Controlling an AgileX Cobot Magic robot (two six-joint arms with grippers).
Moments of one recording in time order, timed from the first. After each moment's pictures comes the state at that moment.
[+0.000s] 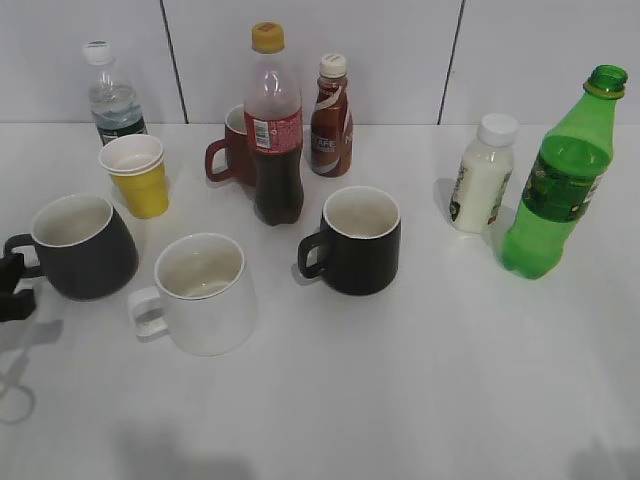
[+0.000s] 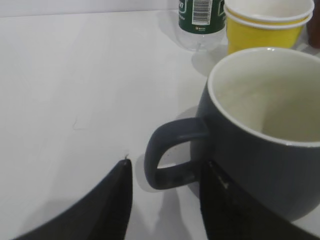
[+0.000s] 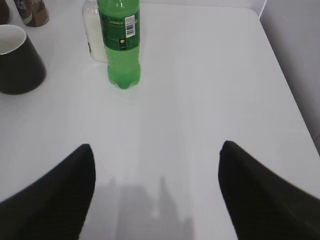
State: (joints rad) left arm -0.04 1.82 -0.19 -0.02 -1.14 0.00; right arm 0.00 -0.01 -0.51 0.03 1.03 -0.08
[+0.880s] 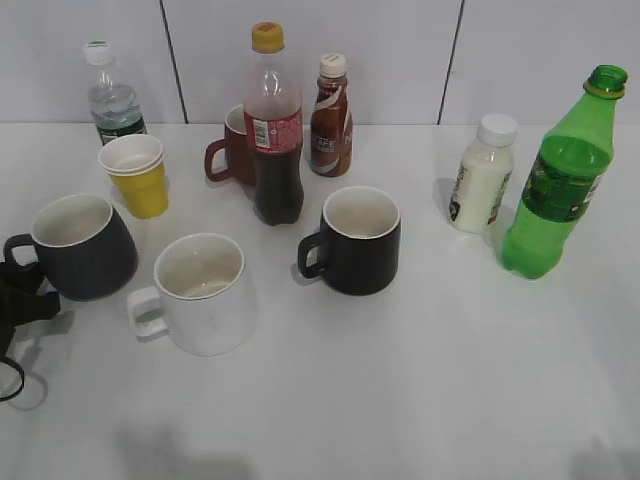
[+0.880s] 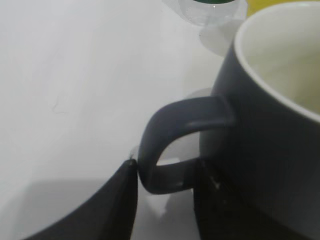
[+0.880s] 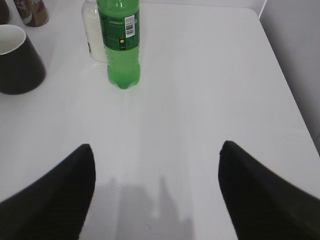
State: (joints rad) left arm -0.04 2.04 -0.30 -0.02 -1.21 -0.03; right arm 0.00 -0.01 -0.51 0.03 1.03 -0.08
